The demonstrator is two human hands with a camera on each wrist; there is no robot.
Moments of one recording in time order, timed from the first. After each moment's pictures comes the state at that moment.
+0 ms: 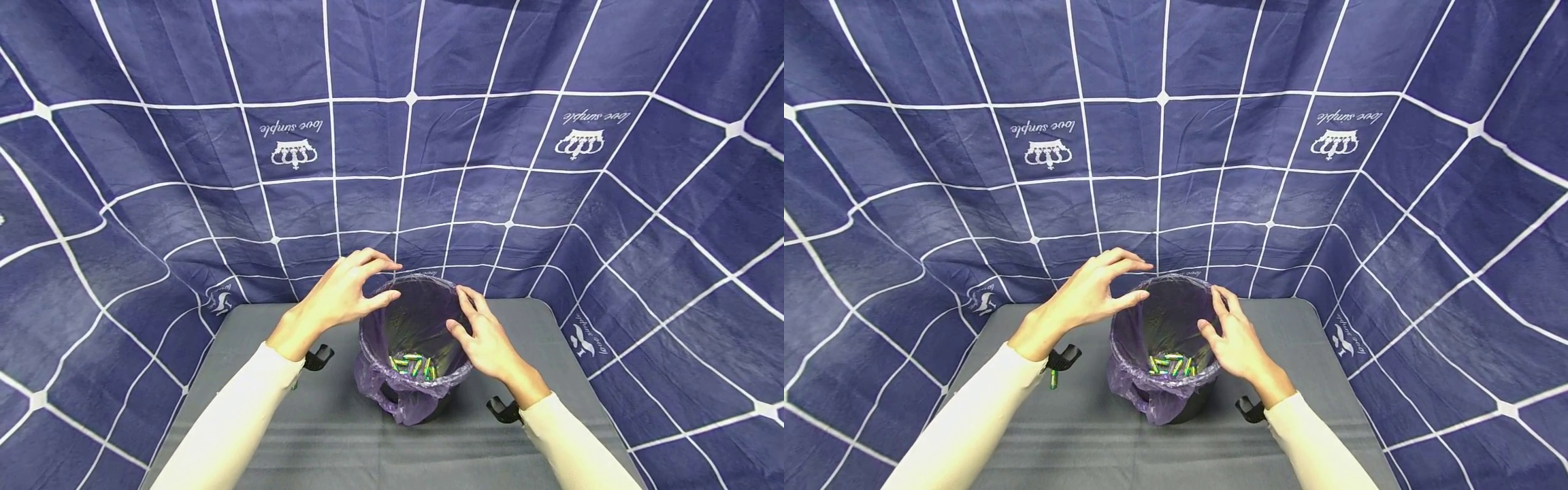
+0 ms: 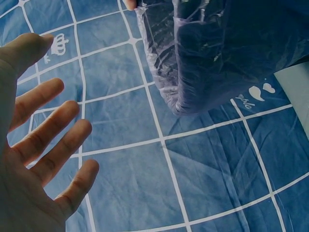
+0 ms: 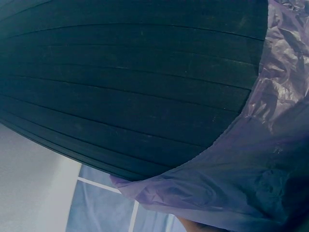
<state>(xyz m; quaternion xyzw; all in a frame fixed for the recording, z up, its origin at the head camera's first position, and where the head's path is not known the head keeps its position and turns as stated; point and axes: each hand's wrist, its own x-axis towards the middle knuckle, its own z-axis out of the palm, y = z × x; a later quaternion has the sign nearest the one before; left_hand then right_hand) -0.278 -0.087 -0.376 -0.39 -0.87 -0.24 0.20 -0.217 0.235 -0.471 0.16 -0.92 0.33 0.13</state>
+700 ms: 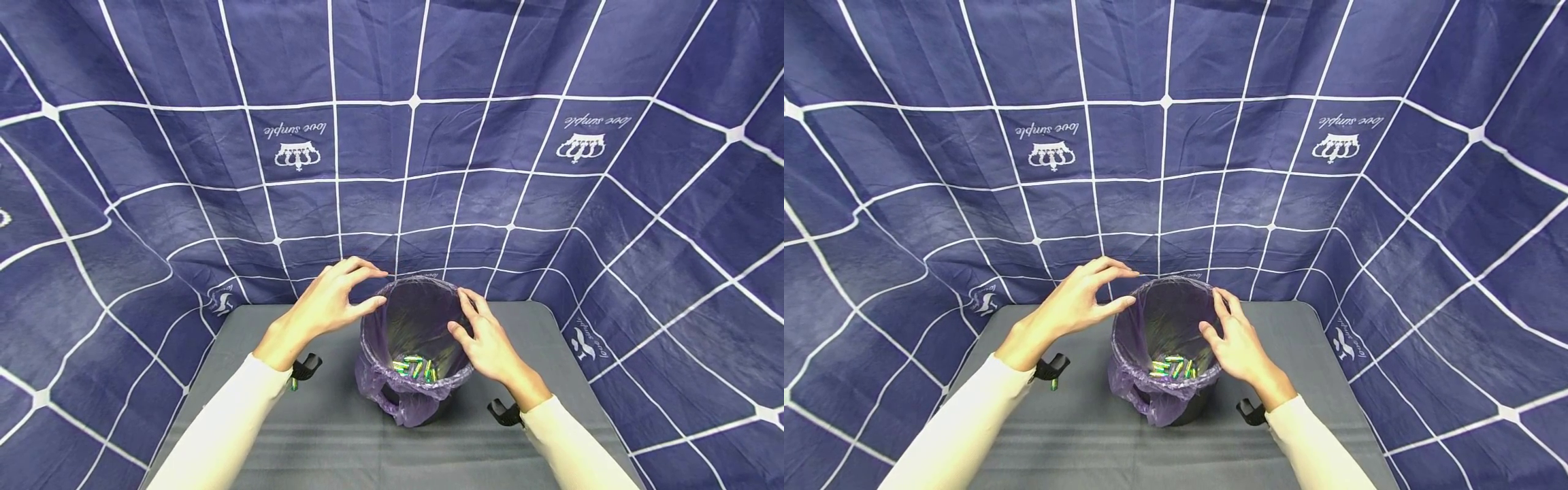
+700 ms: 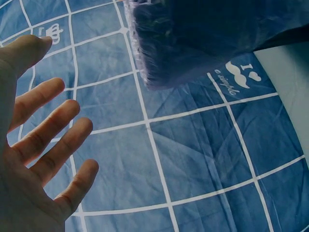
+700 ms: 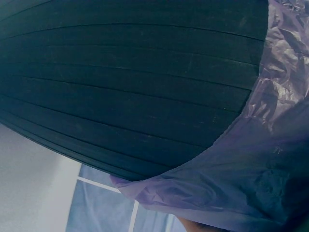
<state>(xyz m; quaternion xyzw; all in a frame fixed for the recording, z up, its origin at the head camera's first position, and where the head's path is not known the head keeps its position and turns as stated) -0.271 -0.112 -0.388 -0.37 -0.87 -0.24 0.21 -0.215 0.234 -0.470 0.16 -0.92 0.33 0.13</state>
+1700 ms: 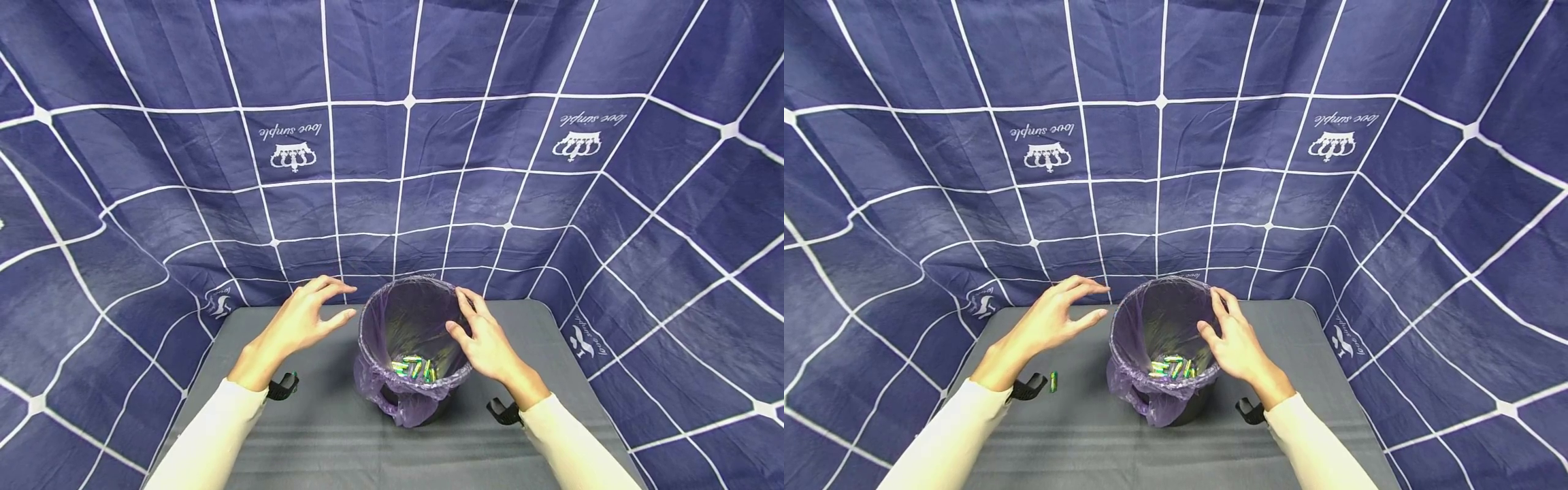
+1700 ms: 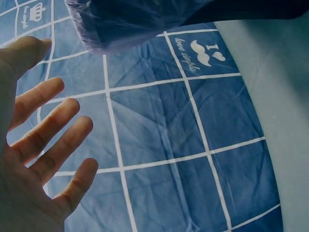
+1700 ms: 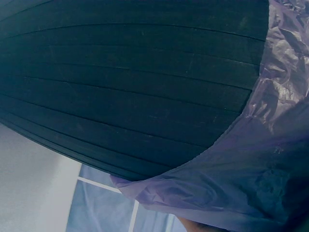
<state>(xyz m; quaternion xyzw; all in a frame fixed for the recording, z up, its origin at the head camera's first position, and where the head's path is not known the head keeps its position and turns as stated) -0.265 -0.154 -0.427 -0.32 -0.89 -0.26 0.21 -0.216 0.235 -0.472 0.16 -0.92 0.33 0.13</state>
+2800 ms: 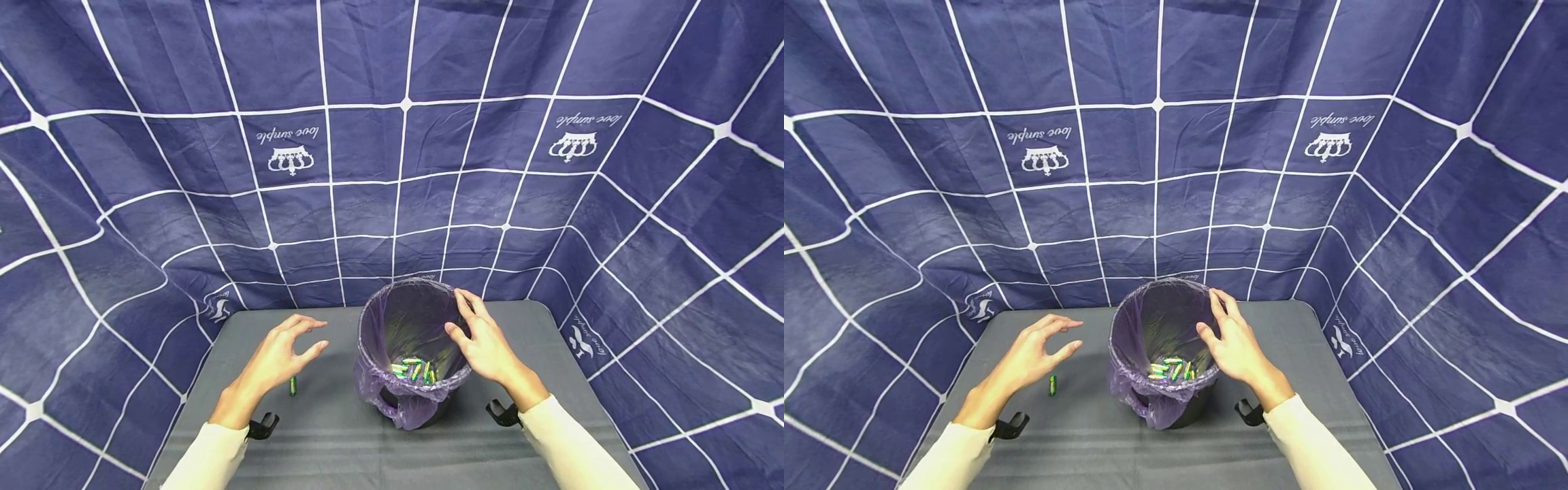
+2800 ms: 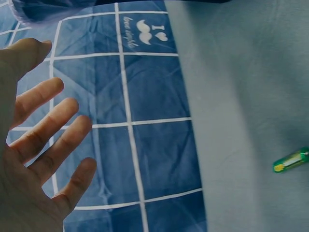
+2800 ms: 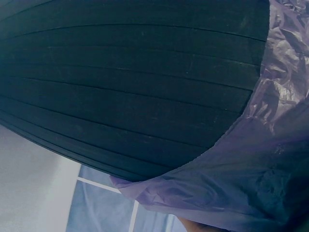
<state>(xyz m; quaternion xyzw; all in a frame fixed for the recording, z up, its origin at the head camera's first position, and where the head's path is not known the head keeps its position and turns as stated) -0.246 -0.204 -0.507 -0.25 -0.91 -0.27 0.19 -0.216 0.236 -0.473 0.16 -0.92 0.33 0.13</state>
